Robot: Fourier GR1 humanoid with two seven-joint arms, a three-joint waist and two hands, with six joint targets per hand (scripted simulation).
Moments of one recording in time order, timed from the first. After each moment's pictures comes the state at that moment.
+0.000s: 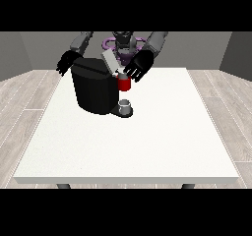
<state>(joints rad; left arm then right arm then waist) -1.18 0.43 0.12 -0.60 -0.67 -0.14 -0.12 -0.31 -0.04 -0.06 -1.38 -0.04 -0.16 -0.07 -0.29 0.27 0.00</state>
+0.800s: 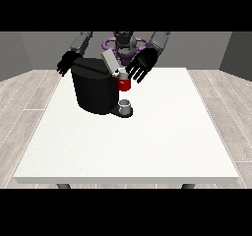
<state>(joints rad) -1.17 0.44 0.08 -0.61 -0.72 -0.17 -0.18 -0.32 -0.04 -0.06 -1.37 -0.03 -0.17 -0.08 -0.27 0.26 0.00</state>
